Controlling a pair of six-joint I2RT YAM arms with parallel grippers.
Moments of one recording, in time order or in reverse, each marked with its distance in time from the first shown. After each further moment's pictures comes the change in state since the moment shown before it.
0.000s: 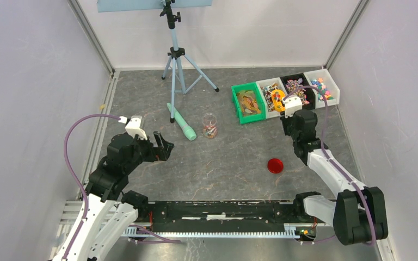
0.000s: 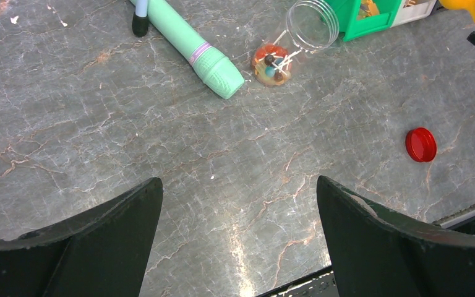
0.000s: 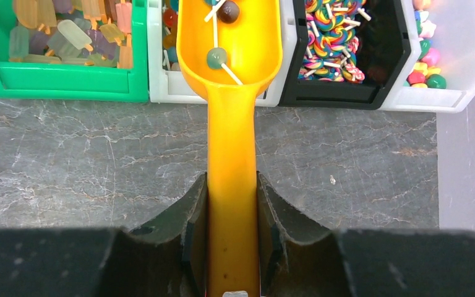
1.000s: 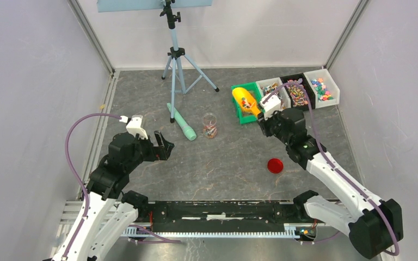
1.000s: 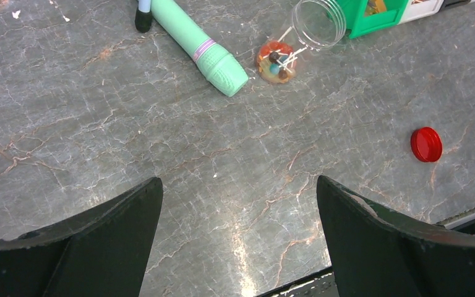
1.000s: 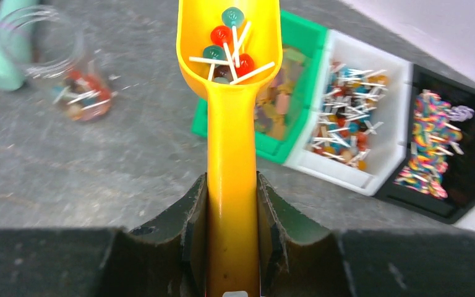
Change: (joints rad) left arm 0.000 0.018 0.000 0.000 -0.010 0.000; right arm 0.282 -0.134 0.136 -0.145 -0.136 0.026
